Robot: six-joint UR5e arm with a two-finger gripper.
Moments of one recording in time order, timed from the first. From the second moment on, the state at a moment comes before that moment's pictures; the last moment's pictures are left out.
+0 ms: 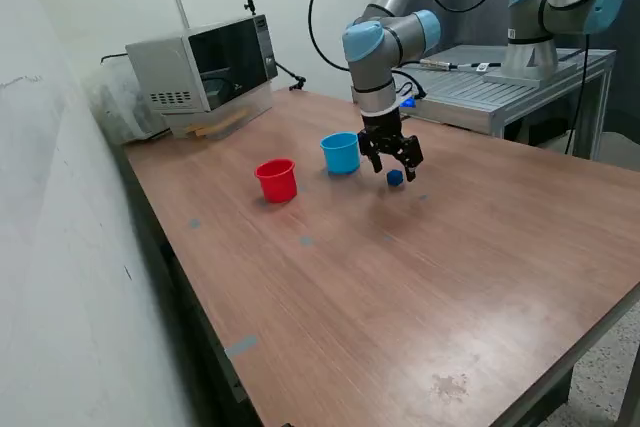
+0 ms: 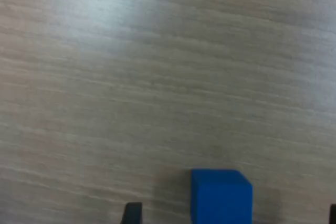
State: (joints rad) arm -0.07 -0.90 1.68 -2.23 -1.58 2.90
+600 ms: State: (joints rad) arm -0.07 -0.90 1.69 -2.22 -1.58 2.89
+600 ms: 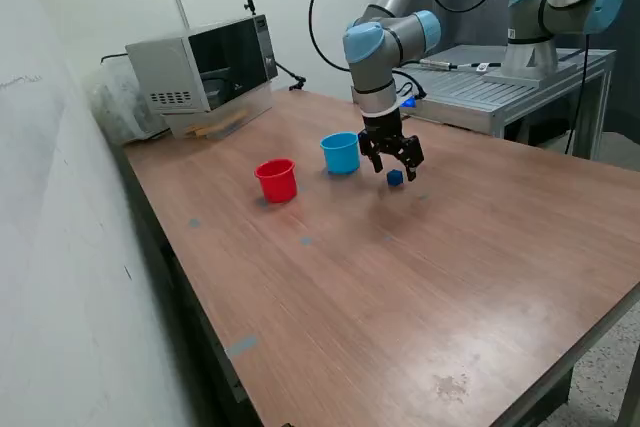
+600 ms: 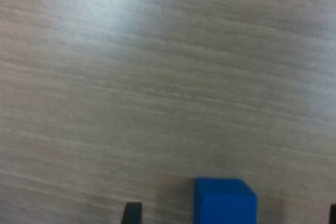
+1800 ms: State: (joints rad) arm -0.07 -0.93 1.70 -2.22 -1.60 2.89
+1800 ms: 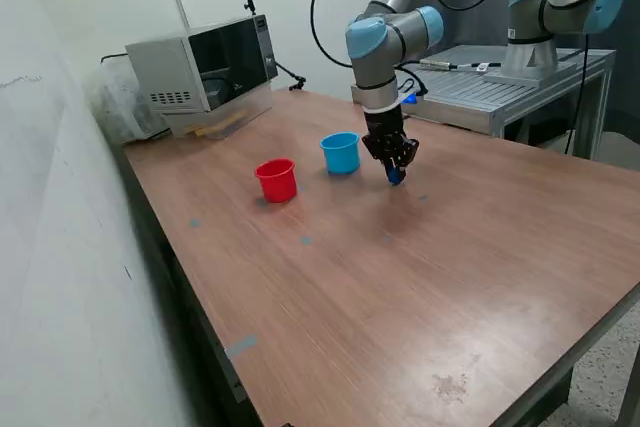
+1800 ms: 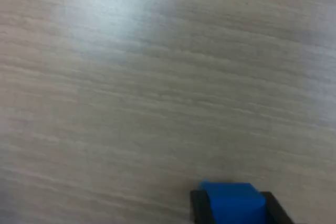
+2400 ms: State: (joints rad) arm -0.09 -1.07 1.70 -2.22 -1.62 2.88
